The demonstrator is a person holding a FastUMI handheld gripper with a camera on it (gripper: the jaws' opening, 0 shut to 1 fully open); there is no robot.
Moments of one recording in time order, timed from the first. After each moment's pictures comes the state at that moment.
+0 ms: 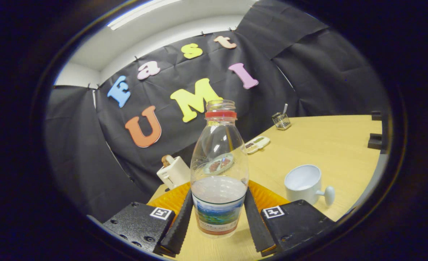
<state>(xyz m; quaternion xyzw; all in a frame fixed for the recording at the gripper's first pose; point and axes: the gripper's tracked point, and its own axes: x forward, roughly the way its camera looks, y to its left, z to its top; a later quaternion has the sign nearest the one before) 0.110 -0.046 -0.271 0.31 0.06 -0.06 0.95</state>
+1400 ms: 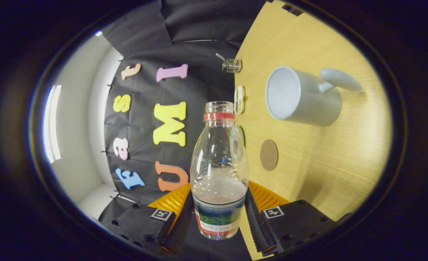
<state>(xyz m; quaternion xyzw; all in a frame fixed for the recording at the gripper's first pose) 0.125 -0.043 -0.293 0.72 0.05 -0.02 0.69</state>
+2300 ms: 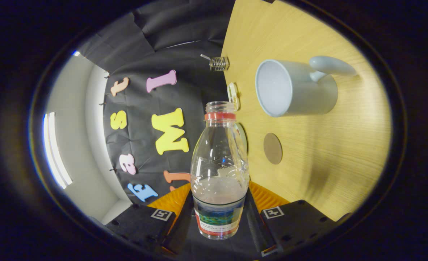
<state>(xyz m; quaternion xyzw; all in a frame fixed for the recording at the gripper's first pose) 0.126 -0.050 -0.279 0.78 0.05 0.00 0.62</state>
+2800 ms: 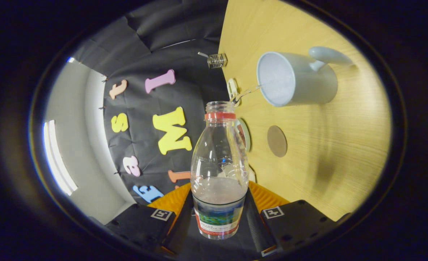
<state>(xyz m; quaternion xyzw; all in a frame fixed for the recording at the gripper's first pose) 0.126 -0.045 -0.269 0.80 0.05 0.00 0.60</state>
